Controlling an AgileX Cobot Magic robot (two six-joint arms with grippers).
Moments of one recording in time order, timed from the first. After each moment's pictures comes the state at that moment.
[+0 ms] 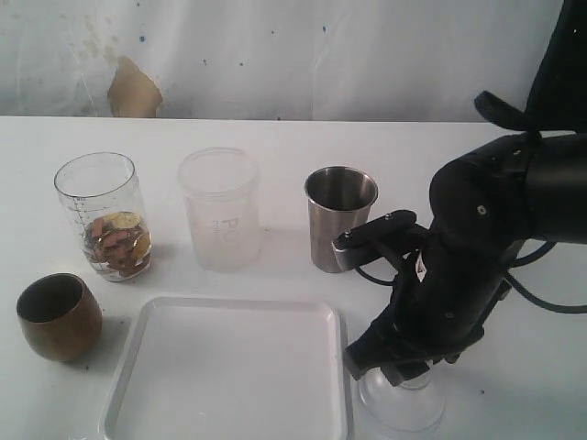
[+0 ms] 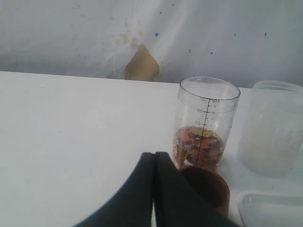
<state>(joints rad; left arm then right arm) -0.06 0.00 0.00 -0.08 0.23 -0.02 0.51 1.60 -0.92 0.00 0.87 0.10</state>
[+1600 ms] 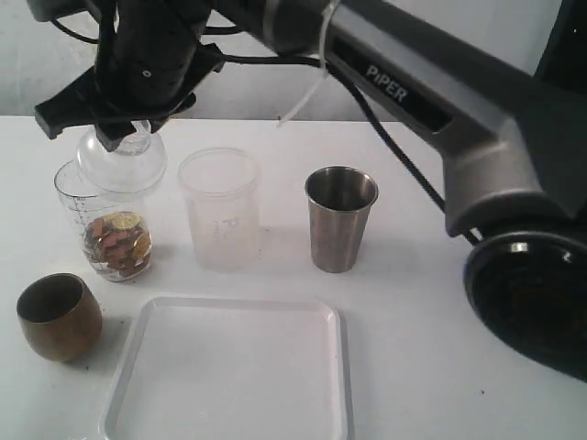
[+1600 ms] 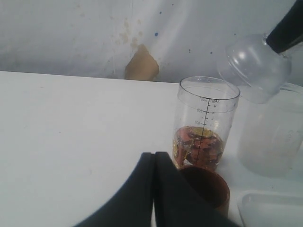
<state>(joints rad) -0.06 0.00 0.00 -0.08 0.23 -0.02 0.75 2.25 -2.46 -0.01 1.22 0.03</state>
